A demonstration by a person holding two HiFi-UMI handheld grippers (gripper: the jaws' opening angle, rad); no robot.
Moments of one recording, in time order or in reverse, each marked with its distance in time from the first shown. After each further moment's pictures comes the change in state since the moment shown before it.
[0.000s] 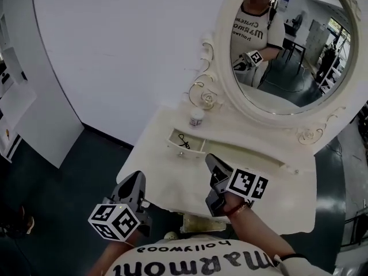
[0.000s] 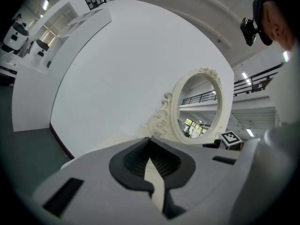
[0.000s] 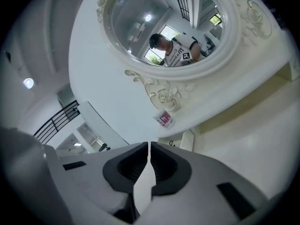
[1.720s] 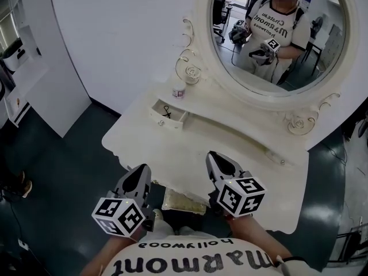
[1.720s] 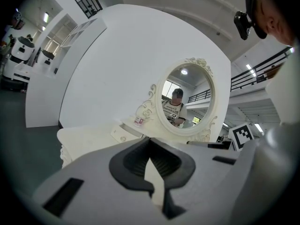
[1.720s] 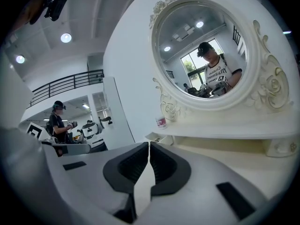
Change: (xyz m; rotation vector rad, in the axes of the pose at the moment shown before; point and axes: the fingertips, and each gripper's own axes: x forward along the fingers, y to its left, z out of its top) left arm -0.035 -0.137 -0.086 0.016 -0.004 0.116; right arm -0.141 -0.028 0.001 -0.506 0.046 0.049
